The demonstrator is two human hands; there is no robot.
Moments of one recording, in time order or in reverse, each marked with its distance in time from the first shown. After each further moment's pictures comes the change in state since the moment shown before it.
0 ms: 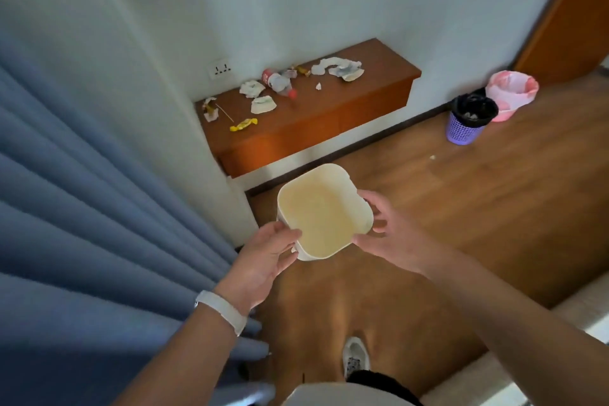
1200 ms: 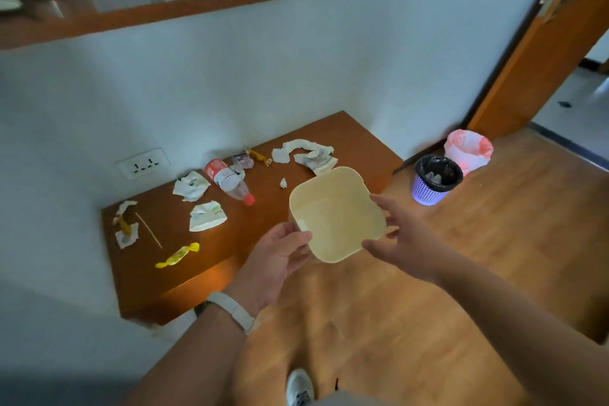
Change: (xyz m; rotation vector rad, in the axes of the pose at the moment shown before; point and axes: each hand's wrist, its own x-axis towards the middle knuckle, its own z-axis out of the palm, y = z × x) left_hand 0.373 0.223 0.082 -0.031 -0.206 0.033; right_hand 0.348 -0.022 -0.184 -0.215 0.237 0.014
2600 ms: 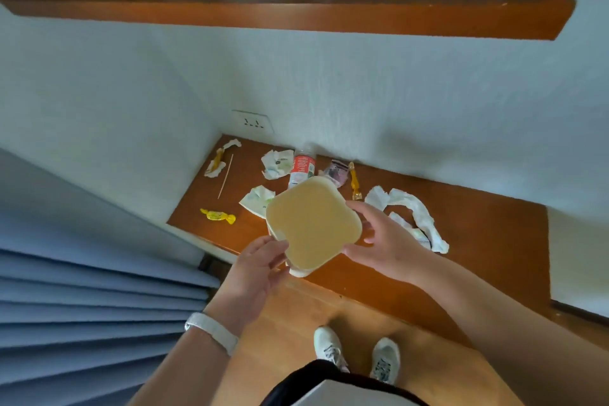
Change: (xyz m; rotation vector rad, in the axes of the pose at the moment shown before) left_hand 0.171 0.063 0.063 -0.520 1.039 0.044; right_hand 0.402 0.019 0.014 0.007 -0.988 -0.517
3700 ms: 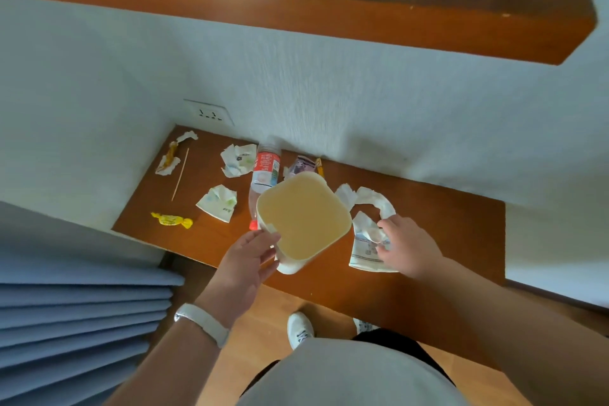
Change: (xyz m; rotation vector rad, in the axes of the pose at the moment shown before) left_hand 0.047 0.000 0.044 0.026 -0.043 -0.094; right_hand 0.020 0.137 -0.039 -0.730 0.059 0.239
